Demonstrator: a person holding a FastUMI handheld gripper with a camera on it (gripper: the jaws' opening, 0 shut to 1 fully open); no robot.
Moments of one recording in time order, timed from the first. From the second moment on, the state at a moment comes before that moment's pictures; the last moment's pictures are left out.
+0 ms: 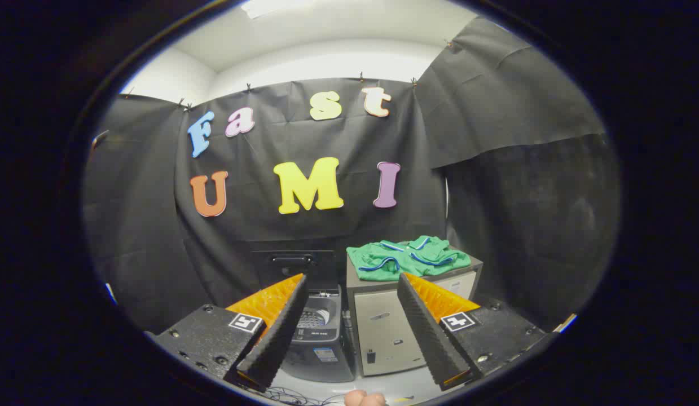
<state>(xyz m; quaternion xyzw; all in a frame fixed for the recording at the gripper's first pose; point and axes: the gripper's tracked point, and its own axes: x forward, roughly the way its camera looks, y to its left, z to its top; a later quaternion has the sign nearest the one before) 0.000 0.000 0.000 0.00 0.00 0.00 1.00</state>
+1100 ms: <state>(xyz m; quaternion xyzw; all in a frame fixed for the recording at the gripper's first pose) -0.013 0.011 -0.008 0.01 0.00 0.01 1.00</state>
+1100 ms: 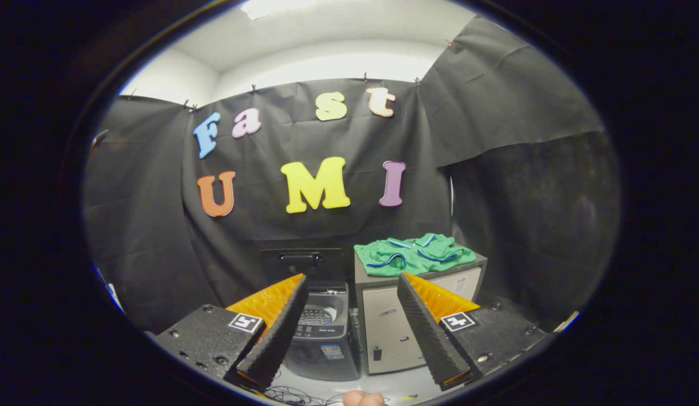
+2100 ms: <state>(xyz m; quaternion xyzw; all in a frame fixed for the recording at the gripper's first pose) 0.002 0.015 0.033 -0.02 -0.02 0.00 1.00</state>
